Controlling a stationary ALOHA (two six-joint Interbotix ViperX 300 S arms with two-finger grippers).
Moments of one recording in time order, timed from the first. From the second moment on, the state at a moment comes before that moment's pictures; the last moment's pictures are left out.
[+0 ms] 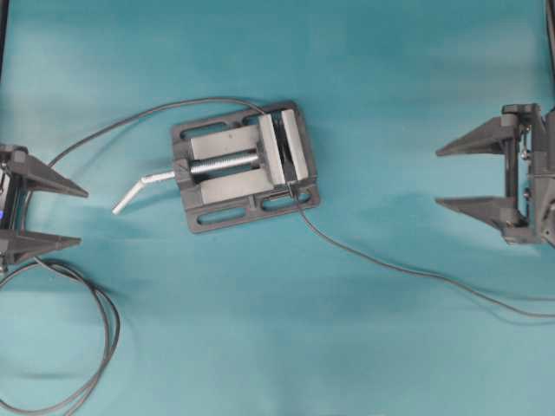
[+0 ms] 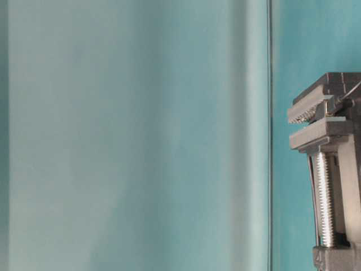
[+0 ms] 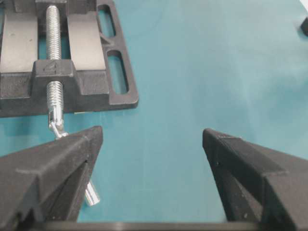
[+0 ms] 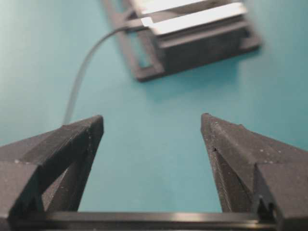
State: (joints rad) left arm -0.11 -1.11 1.57 -0.08 -0.14 -0.09; right arm 0.12 -0.88 1.35 1.08 -0.22 -0.96
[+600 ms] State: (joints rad) left arm -0.11 -1.11 1.57 -0.08 -0.14 -0.09; right arm 0.12 -1.12 1.46 1.06 -0.26 -0.96
